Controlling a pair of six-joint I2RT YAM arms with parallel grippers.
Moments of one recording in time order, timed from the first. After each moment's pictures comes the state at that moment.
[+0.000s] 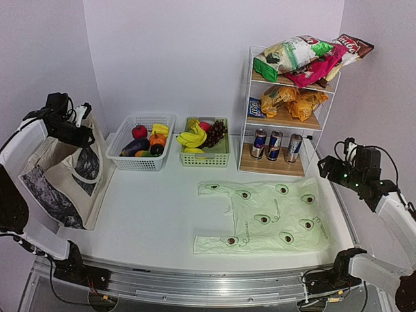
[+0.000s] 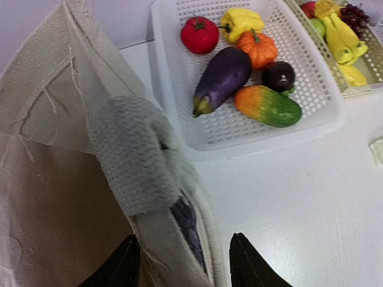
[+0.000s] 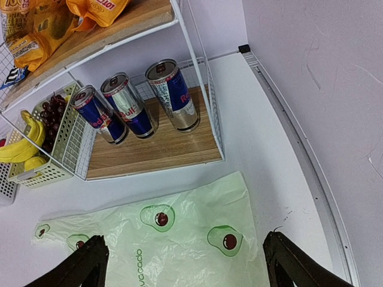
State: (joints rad) left arm 0.08 1.37 1.36 -0.78 0.13 0.30; right arm 0.02 0.83 0.66 -0.33 -0.02 0.33
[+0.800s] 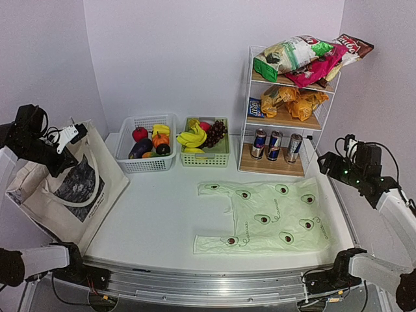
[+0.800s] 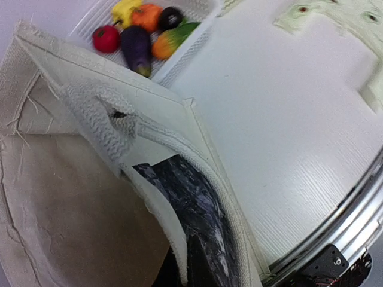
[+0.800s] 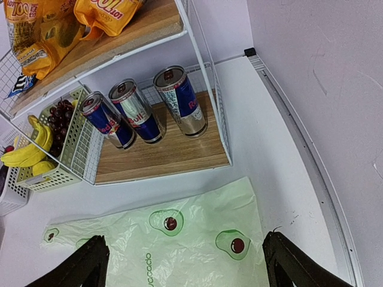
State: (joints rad) left arm 0.09 0.96 1.31 -1.27 0.35 0.87; right arm 0.02 0.85 0.70 -0.34 -0.04 0.35
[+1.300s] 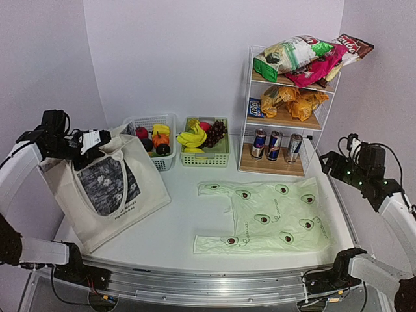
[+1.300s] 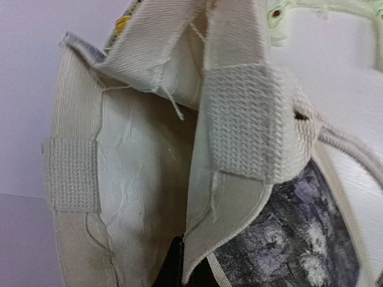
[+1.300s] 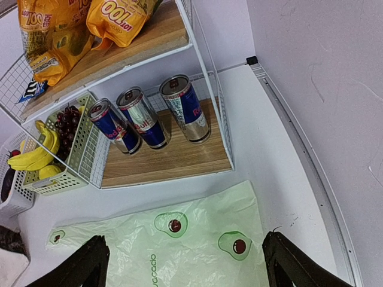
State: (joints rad) left arm 0.03 1.14 1.10 -0.73 0.50 1.20; right arm 0.02 0.80 0.70 -0.36 -0.04 0.35
